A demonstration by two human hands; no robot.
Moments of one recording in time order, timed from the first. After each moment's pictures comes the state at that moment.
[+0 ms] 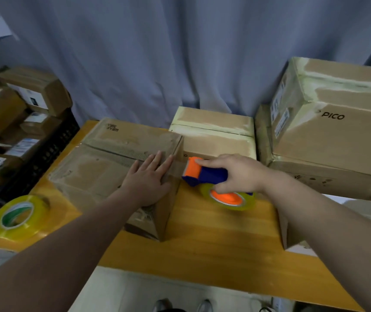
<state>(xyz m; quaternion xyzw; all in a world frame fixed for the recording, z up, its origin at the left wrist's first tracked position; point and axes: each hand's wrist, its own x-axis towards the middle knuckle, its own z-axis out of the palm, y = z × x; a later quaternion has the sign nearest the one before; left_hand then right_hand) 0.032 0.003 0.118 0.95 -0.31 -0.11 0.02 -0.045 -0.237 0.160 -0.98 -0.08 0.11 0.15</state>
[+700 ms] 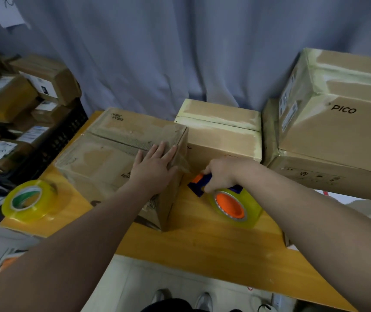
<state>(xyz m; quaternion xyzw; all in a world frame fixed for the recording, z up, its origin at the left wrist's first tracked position) 0.022 -0.012 0.113 0.96 -0.25 -0.08 0.03 -0.028 -0.197 0.157 -0.95 -0.01 0.32 0.05</state>
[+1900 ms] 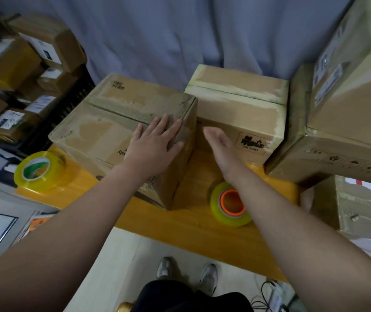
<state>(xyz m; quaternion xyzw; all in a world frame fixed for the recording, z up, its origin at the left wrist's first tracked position) 0.022 -0.010 0.108 0.97 -0.24 -0.06 0.04 -0.023 -0.186 0.077 -0.74 0.15 0.01 0.66</state>
